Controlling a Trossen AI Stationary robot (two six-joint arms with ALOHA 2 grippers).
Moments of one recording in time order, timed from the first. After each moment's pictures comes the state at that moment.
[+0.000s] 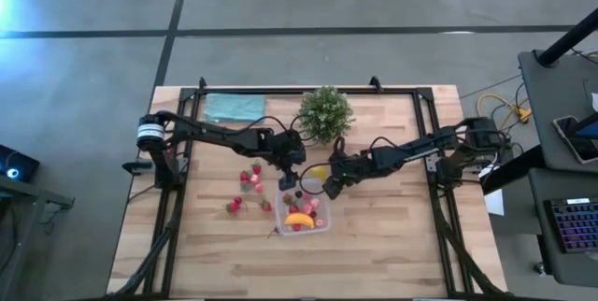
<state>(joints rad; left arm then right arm) 0.13 1.76 1.07 -0.22 0.18 -0.02 0.05 1.65 0.83 -0.17 0.06 0.85</state>
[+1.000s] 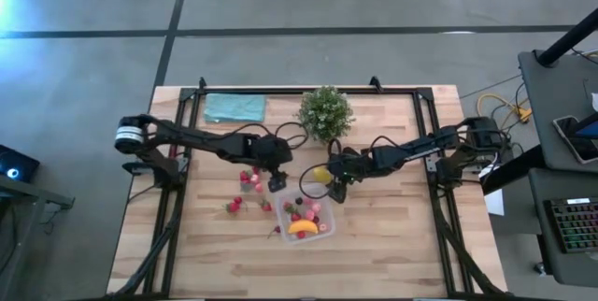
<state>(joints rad) 0.06 1.59 0.97 -0.36 -0.09 -0.18 0.04 1.65 0.83 -0.16 0.08 0.43</state>
